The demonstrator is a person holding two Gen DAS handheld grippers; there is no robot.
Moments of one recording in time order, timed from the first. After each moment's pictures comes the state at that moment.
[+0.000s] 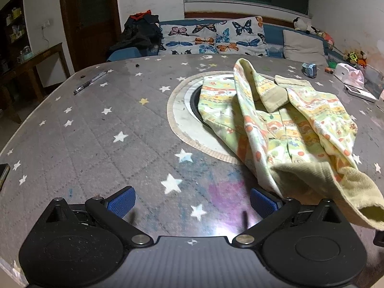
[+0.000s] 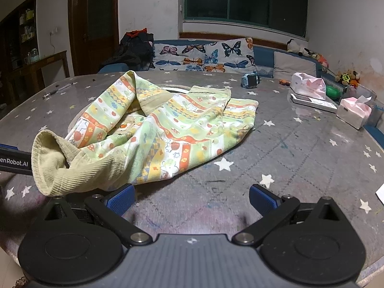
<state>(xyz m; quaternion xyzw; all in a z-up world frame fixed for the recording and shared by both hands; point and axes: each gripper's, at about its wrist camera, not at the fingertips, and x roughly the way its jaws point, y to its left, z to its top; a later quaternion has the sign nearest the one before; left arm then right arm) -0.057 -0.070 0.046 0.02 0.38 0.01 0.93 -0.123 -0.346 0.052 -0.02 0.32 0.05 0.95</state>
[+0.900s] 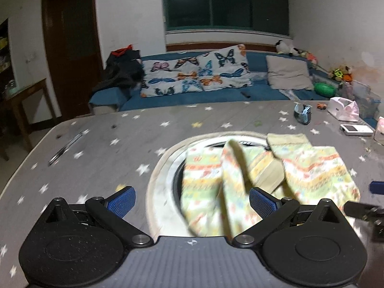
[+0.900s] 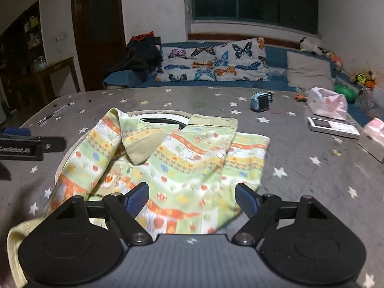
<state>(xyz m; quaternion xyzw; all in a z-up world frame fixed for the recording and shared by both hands) 0.045 -0.091 0.099 0.04 0.30 -0.04 0.95 -0.015 -0.368 0.088 0.00 0.33 0.09 0.94</state>
